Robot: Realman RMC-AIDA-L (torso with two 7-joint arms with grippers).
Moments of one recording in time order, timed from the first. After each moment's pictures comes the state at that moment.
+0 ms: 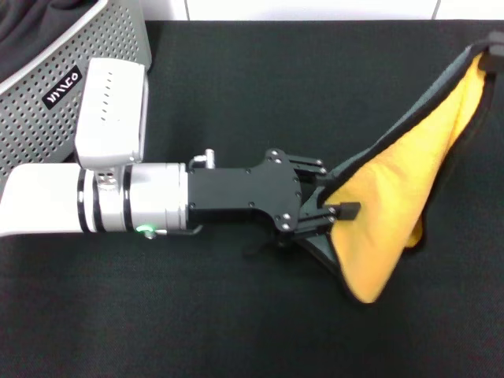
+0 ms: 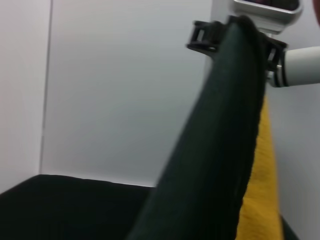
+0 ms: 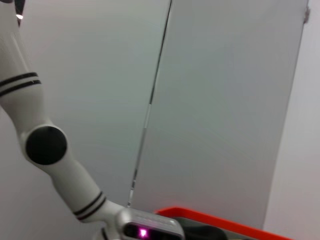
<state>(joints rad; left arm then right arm) -0.73 -2.10 0.78 0.20 1.85 1.59 -0.90 0.51 1.88 -0.93 -0.85 -1.37 -1.89 1.19</state>
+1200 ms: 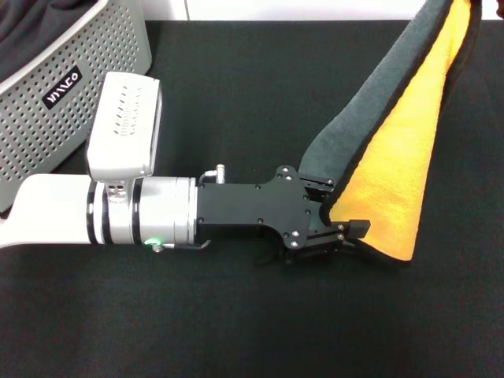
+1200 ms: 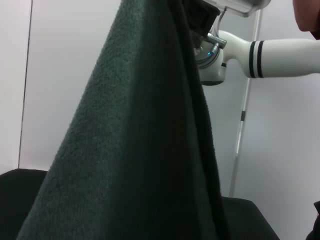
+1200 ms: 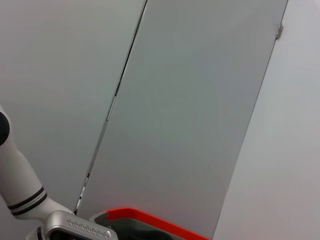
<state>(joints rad) -0.73 -2.11 0.82 0.16 1.84 1.59 -0.90 0.57 1.91 -0.88 -0.88 -1.38 -1.77 1.14</state>
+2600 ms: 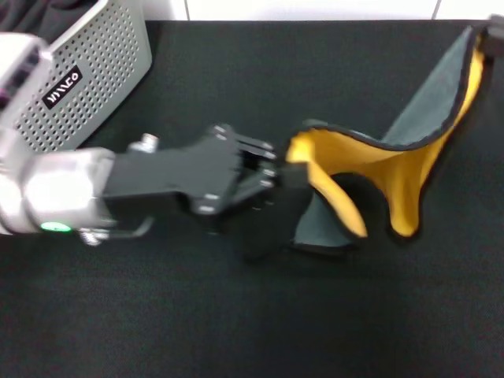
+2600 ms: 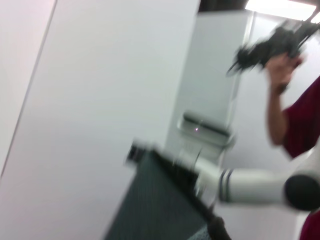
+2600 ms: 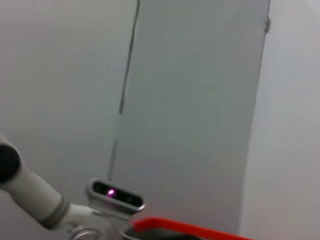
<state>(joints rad) -0.58 -2.08 0.83 0.42 1.66 1.95 -1.17 0.46 1.94 -0.88 -0.88 -1.37 -1.86 1.21</state>
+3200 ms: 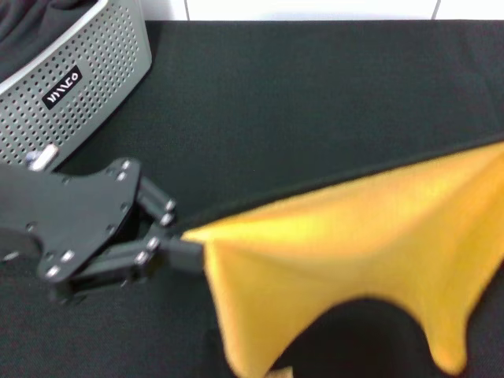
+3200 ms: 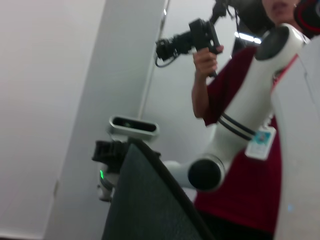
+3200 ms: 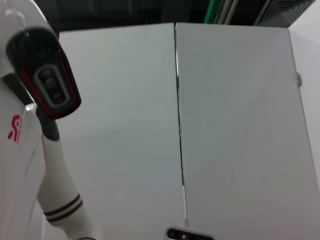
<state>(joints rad) -0.40 -1.84 1.38 0.80 1.20 2.04 -1.46 0.33 2.00 -0.89 -0.83 -1.24 -2.15 1.34</state>
